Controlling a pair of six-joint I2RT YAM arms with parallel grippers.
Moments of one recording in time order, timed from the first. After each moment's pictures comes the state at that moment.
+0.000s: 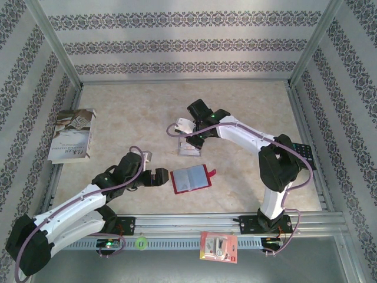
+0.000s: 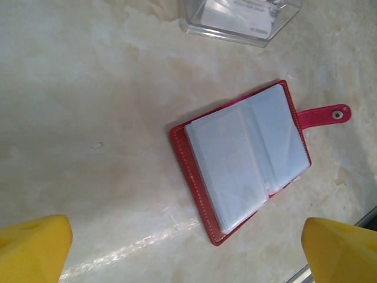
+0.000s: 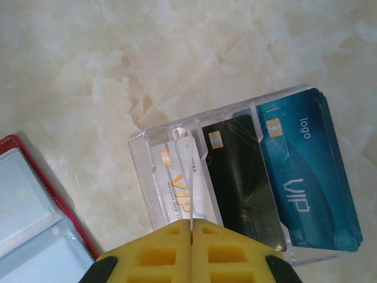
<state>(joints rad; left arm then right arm) -0.61 0.85 0.41 -0.36 0.19 -0.70 0.63 1.82 1.42 -0.73 -0.20 -0.55</state>
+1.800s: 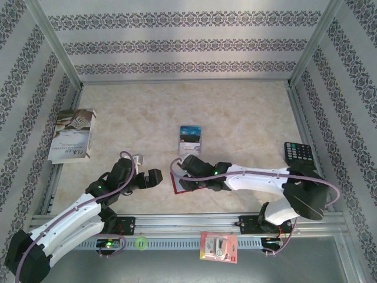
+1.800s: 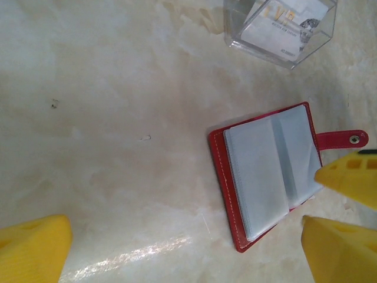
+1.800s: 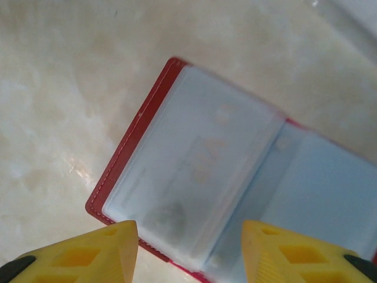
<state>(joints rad) -0.56 0.69 0.29 -0.36 0.16 -0.77 1.14 1.52 0.81 -0.35 0.12 0.39</state>
